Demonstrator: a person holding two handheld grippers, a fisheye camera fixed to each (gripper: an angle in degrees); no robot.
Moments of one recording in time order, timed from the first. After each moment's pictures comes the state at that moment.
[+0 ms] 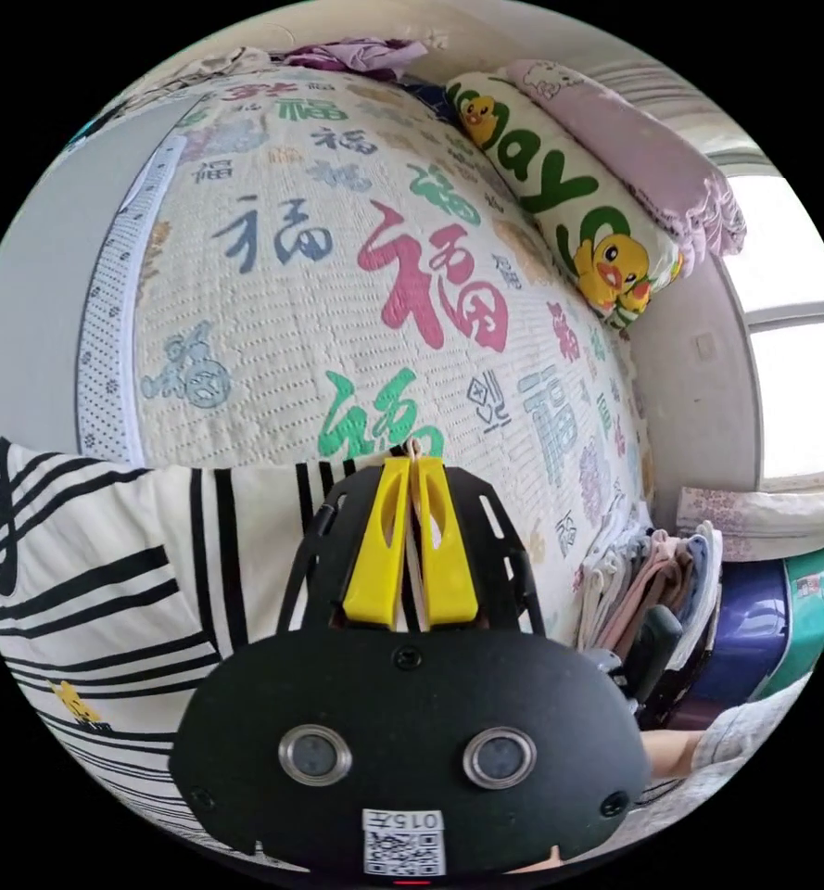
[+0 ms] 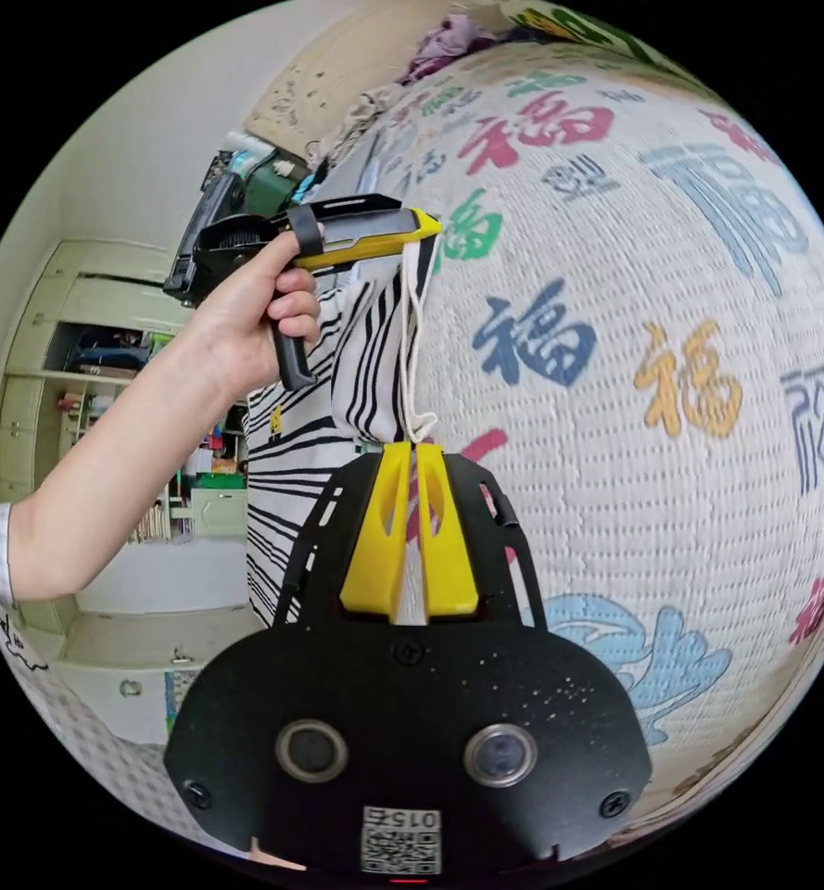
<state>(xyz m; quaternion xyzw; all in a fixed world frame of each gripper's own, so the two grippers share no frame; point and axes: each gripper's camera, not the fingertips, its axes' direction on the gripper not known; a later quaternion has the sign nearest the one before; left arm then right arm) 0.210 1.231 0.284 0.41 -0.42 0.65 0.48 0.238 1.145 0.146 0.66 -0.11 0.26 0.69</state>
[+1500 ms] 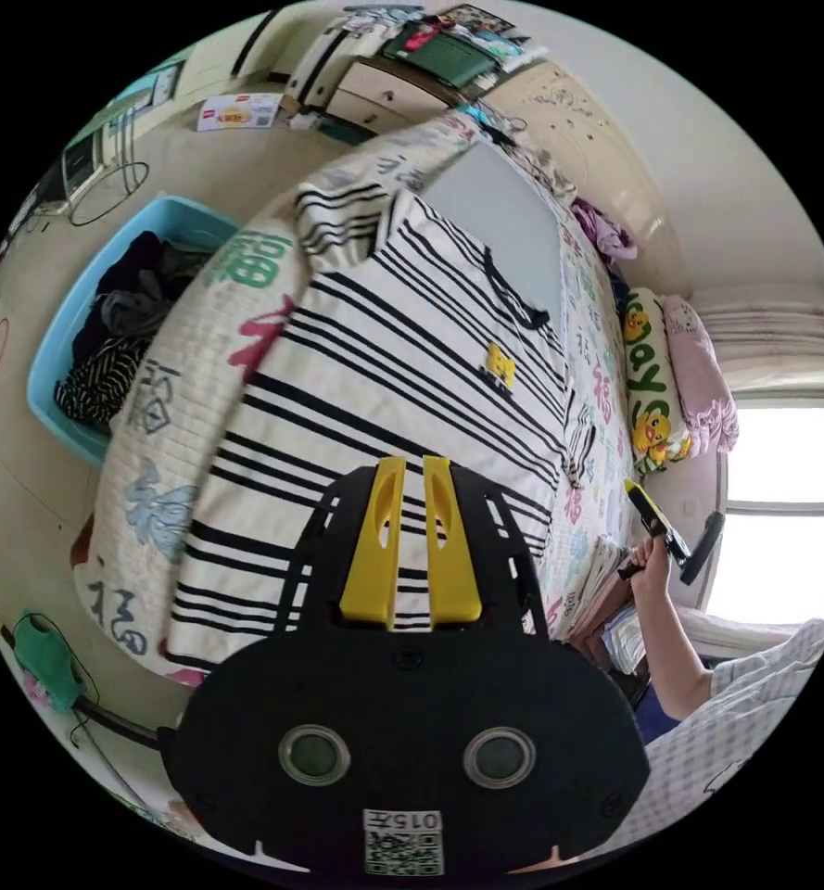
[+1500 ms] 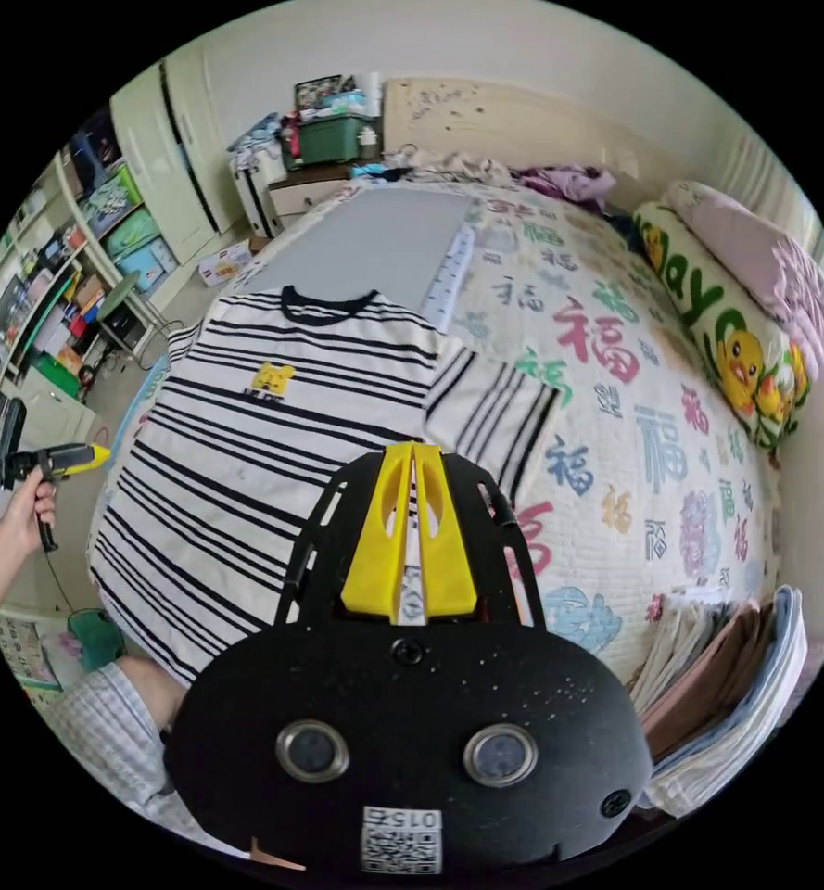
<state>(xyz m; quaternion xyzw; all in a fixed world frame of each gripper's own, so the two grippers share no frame) -0.138 0.864 -0.141 0.58 -0.13 0.54 0.60 -0.143 0.876 0.045 0.60 0.28 0.28 0.70</state>
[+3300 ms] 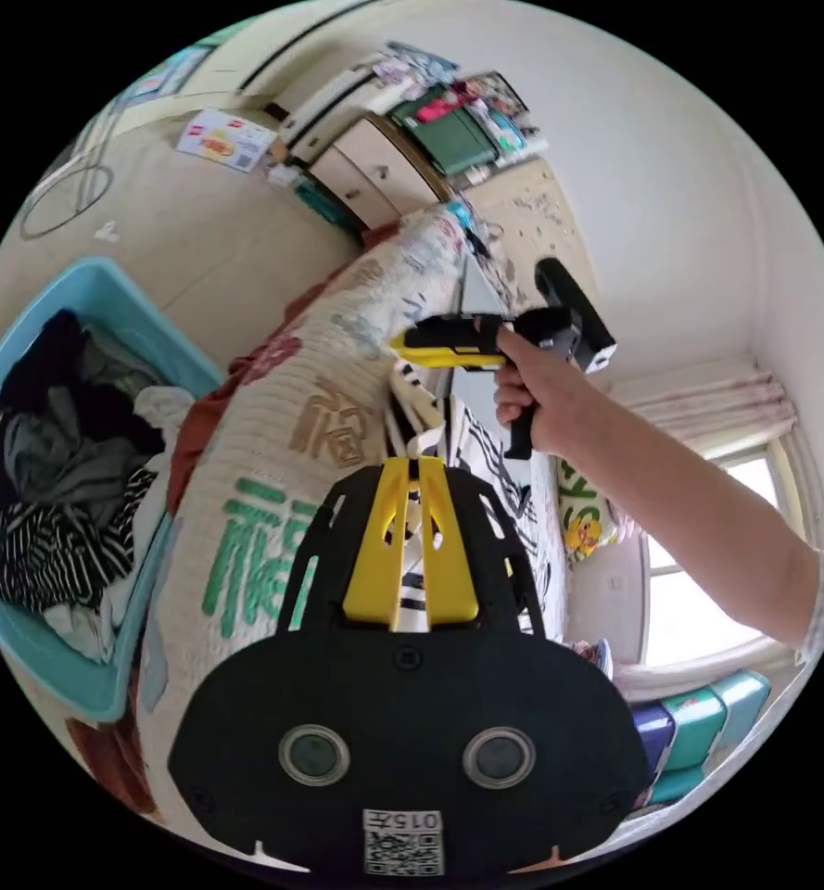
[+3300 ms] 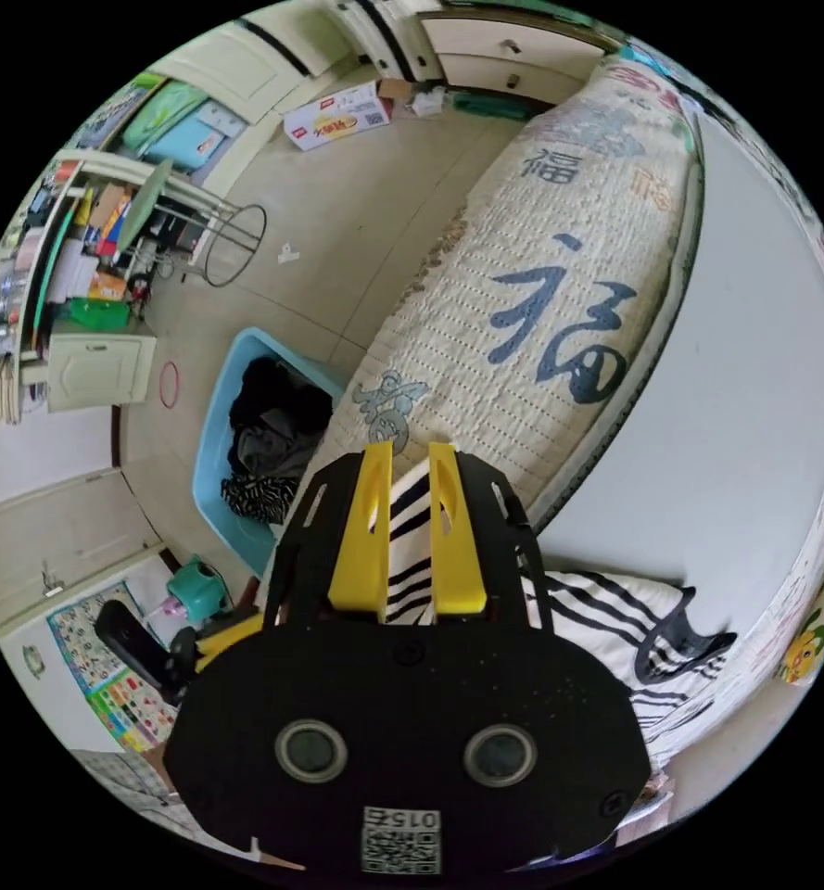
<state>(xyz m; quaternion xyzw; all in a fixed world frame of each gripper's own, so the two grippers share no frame) 0.105 0.321 -0.179 0.54 0.05 0.63 0.56 -0.264 0.225 -0.447 0.37 0.19 0.21 0.88</state>
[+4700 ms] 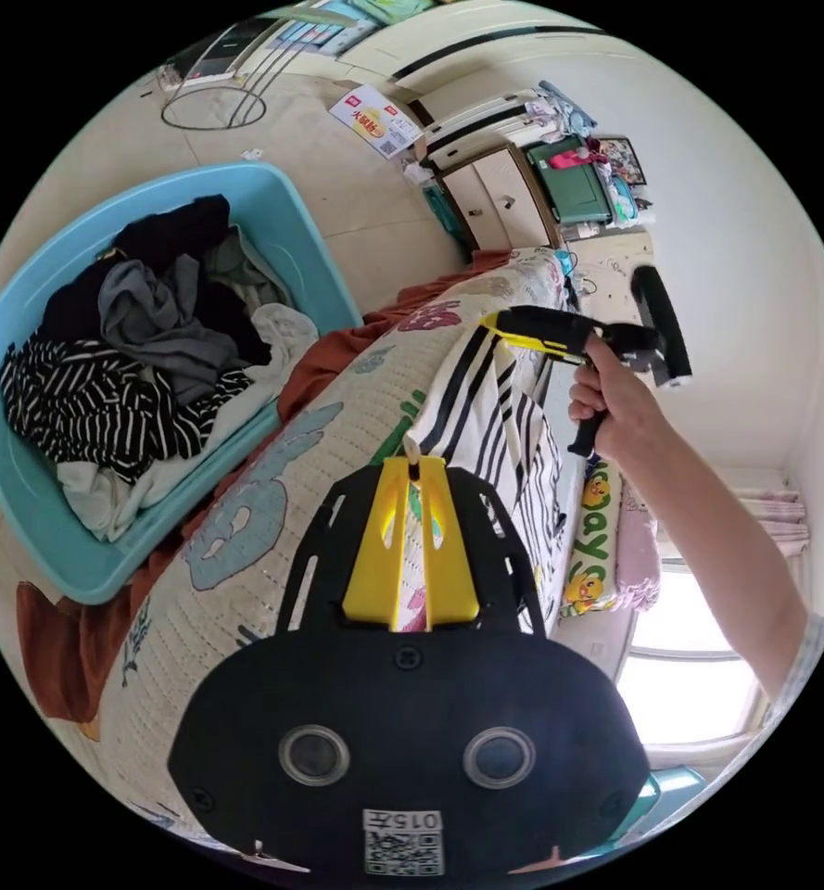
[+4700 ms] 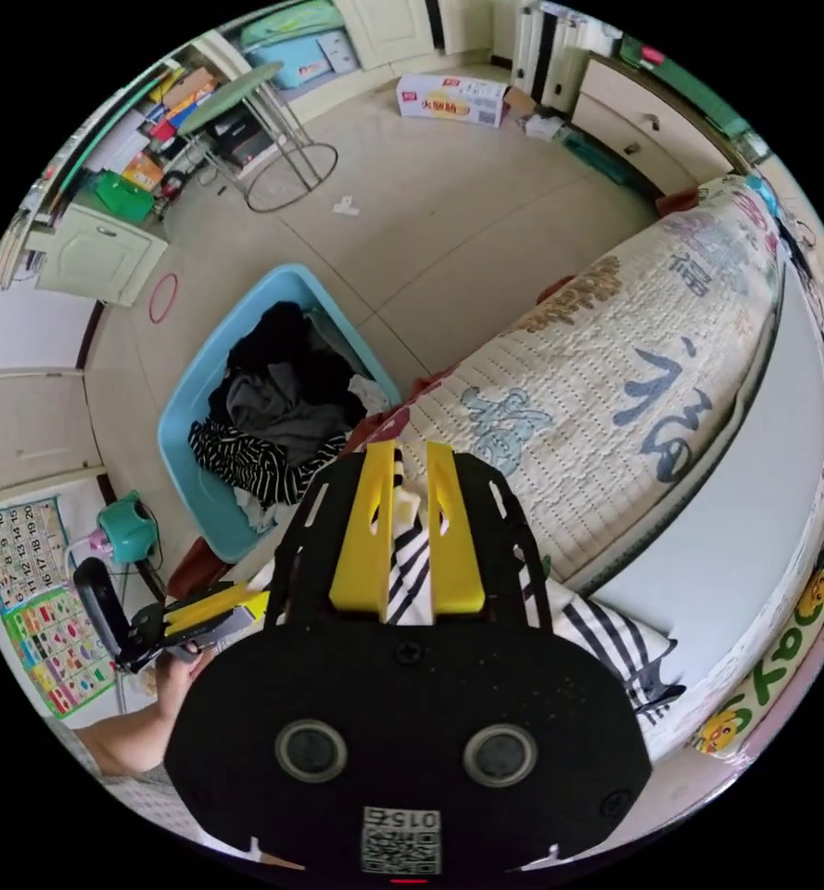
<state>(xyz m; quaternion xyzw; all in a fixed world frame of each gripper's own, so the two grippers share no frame) -0.042 0.227 -0.151 0.54 0.11 0.54 0.64 -0.247 0.218 -0.291 0.40 0.29 0.11 0.87</state>
